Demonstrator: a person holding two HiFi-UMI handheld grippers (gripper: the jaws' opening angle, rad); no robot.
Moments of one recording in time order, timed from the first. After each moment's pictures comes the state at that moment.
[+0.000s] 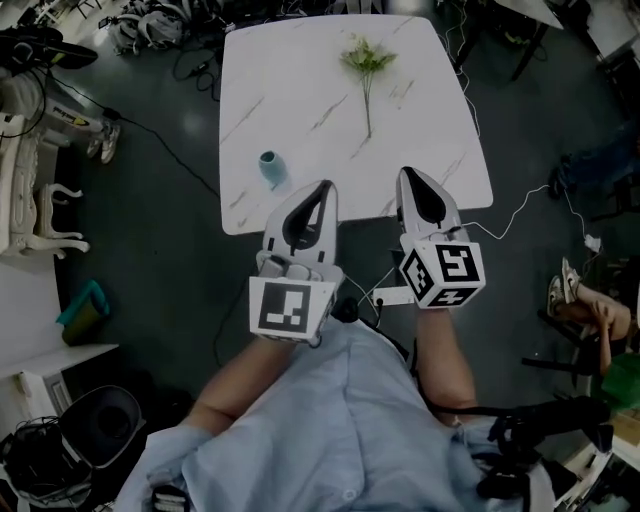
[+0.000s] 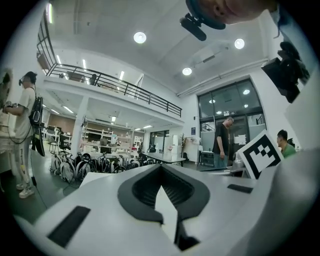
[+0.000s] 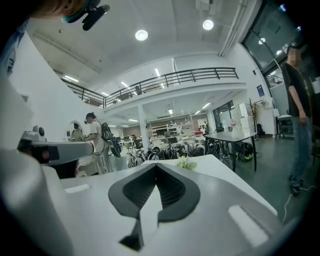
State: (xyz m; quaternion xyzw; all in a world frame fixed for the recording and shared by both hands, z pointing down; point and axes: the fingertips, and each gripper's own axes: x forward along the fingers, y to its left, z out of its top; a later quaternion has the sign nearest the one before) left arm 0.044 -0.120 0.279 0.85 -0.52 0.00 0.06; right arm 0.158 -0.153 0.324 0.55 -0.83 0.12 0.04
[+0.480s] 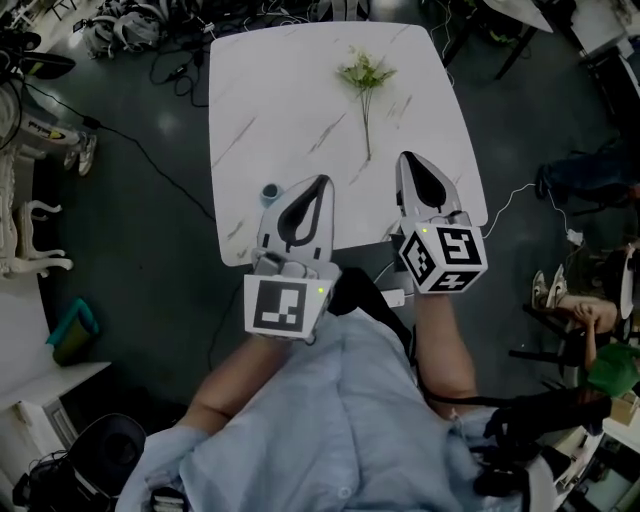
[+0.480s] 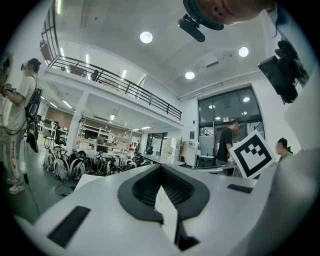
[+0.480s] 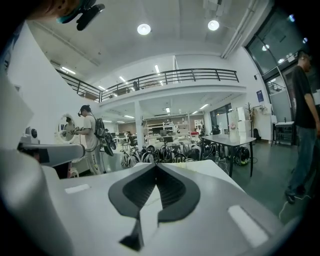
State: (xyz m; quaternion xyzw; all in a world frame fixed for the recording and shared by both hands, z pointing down) left arm 0.011 -0.201 0.275 0.86 -0.50 -0.02 0.08; right arm 0.134 -0.246 0.311 0.57 -0.81 0.11 0.07
